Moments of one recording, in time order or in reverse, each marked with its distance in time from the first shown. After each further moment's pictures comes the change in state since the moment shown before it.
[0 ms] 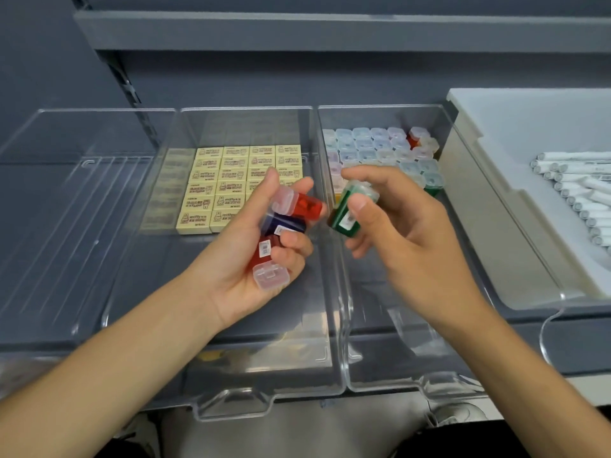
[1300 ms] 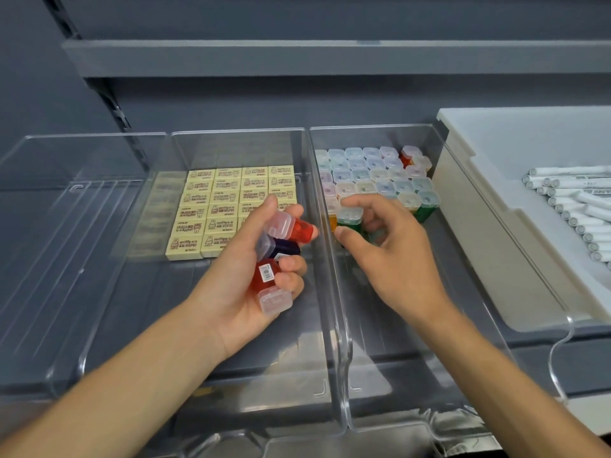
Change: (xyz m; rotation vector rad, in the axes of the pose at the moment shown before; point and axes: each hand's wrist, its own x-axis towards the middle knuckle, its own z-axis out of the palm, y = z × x) left_hand 0.009 -0.003 0.005 0.046 0.156 0.077; right_hand 0.025 0.048 -0.001 -0.432 0.219 0.068
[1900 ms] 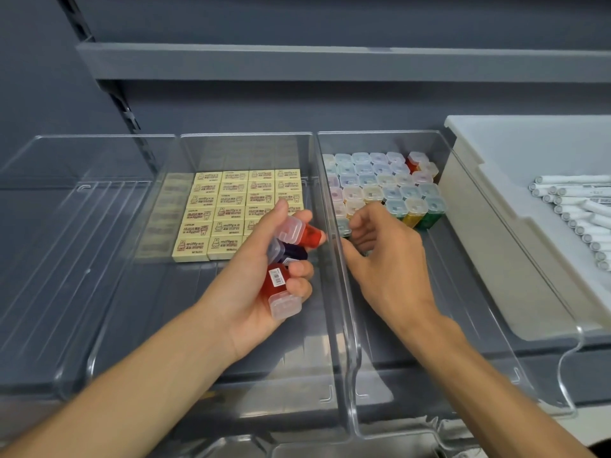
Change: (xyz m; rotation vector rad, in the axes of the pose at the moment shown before) left_hand 0.000 -0.001 0.000 0.044 0.009 0.012; right_hand 0.000 0.001 0.016 -0.192 0.048 -0.080
